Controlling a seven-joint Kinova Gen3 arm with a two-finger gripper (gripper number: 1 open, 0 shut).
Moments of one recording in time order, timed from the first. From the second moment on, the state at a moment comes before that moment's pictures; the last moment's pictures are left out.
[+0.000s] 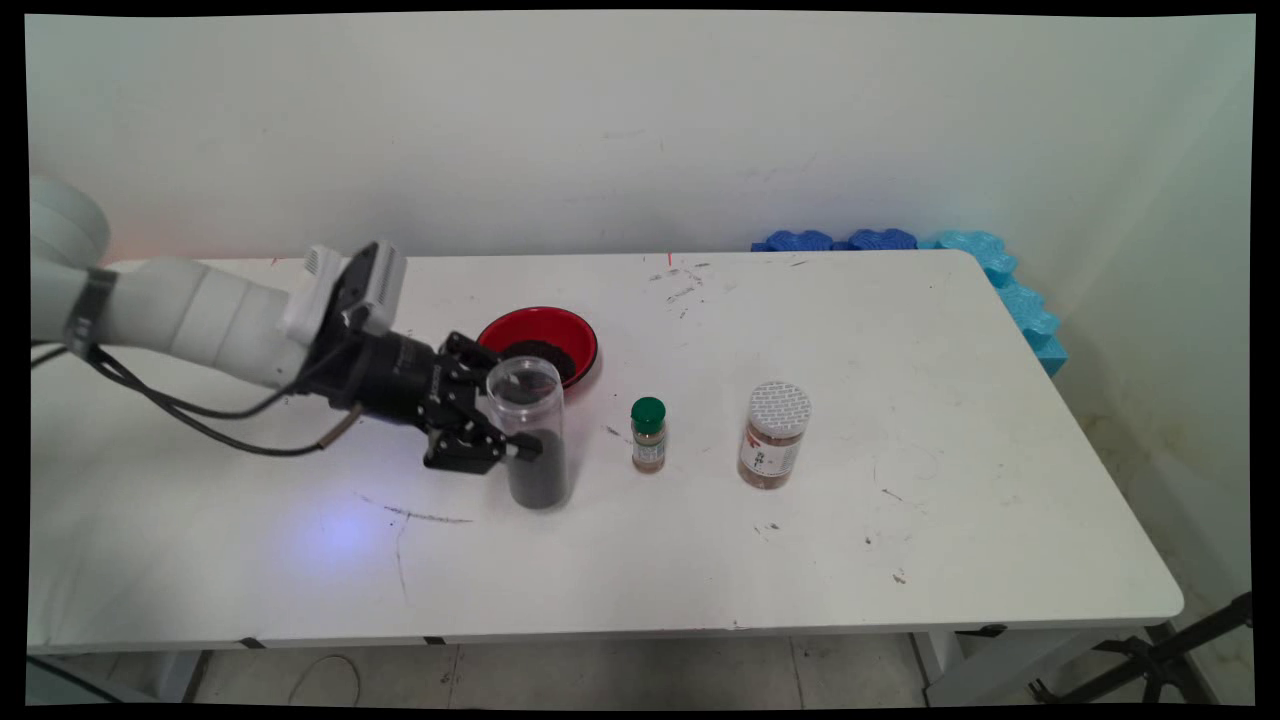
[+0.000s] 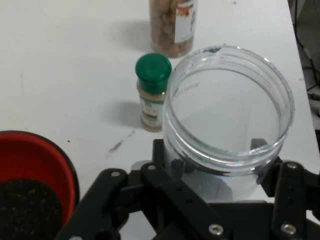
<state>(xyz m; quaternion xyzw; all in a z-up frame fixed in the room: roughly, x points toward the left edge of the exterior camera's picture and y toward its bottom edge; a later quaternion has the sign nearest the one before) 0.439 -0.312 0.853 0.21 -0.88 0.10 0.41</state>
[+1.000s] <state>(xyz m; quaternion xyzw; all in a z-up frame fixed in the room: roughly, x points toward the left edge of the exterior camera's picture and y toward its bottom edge) 0.461 -0.342 0.936 0.31 -0.86 0.11 0.38</state>
